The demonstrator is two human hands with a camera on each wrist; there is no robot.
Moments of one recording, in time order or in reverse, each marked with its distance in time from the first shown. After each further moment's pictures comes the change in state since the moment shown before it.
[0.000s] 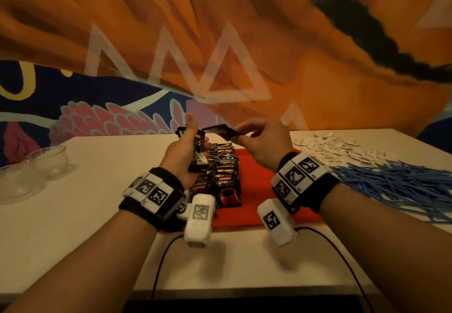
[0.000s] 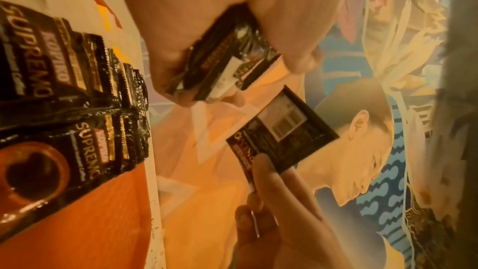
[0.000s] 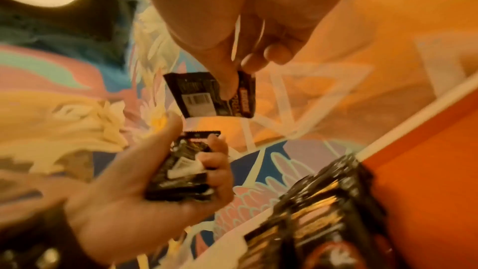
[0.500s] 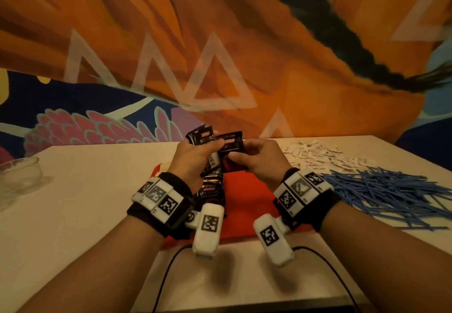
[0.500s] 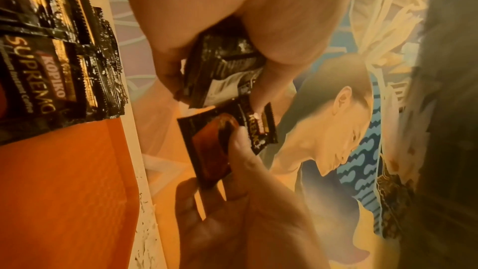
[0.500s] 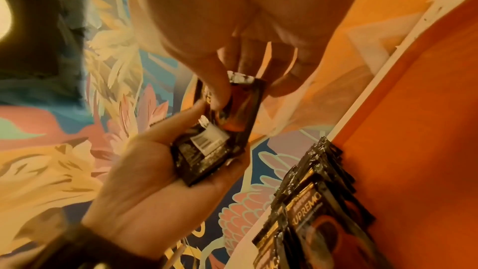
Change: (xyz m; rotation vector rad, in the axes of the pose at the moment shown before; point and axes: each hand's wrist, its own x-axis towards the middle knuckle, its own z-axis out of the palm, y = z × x) left_hand 0.009 -0.018 0.043 0.151 -0.050 0.219; right_hand -0.004 0.028 -0.019 0.305 -0.085 0.196
